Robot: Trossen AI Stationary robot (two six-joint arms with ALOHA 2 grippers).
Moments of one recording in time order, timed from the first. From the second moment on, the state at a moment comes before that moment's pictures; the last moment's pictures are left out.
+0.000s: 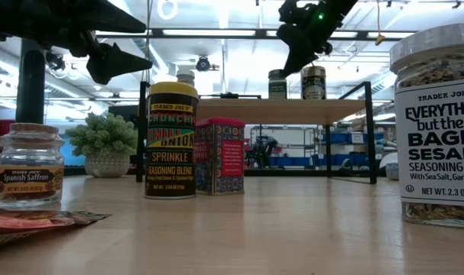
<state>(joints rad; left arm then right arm) -0.32 0.80 0.31 0.35 -0.49 -0.32 -0.19 1.39 1.21 -0.56 0.54 0.09</state>
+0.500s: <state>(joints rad) -0.32 0.80 0.31 0.35 -0.49 -0.32 -0.24 1.39 1.21 -0.57 0.56 0.09</state>
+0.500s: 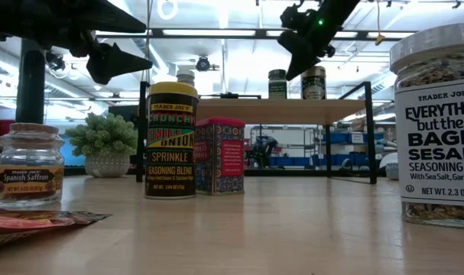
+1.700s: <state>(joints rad) -0.32 0.81 0.31 0.35 -0.49 -0.32 -0.19 1.39 1.21 -0.57 0.50 0.13</state>
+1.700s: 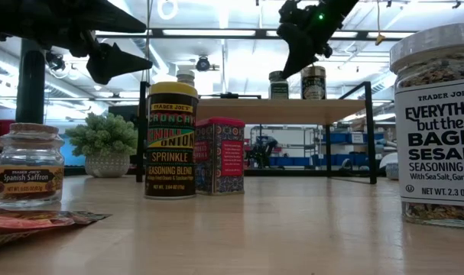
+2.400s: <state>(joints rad) -0.32 0.80 0.31 0.35 -0.49 -0.32 0.33 1.12 1.13 -0.84 0.66 0.62</state>
